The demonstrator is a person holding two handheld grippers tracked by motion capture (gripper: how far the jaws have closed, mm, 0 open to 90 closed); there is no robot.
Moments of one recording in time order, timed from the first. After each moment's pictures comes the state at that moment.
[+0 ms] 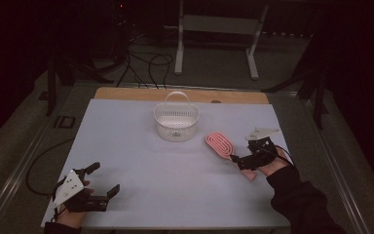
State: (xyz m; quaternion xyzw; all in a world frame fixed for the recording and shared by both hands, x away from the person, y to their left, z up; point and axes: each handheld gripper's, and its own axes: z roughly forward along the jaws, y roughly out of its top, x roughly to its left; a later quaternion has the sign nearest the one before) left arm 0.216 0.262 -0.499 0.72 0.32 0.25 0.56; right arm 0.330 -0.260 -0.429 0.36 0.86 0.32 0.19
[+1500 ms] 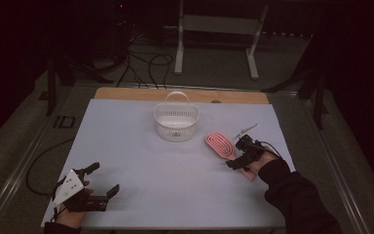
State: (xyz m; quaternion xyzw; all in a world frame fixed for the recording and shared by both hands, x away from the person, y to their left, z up) left arm 0.216 0.263 -0.500 0.72 0.32 0.25 0.56; right arm 0.363 -0.243 -0.466 0.39 0.90 0.20 0.09
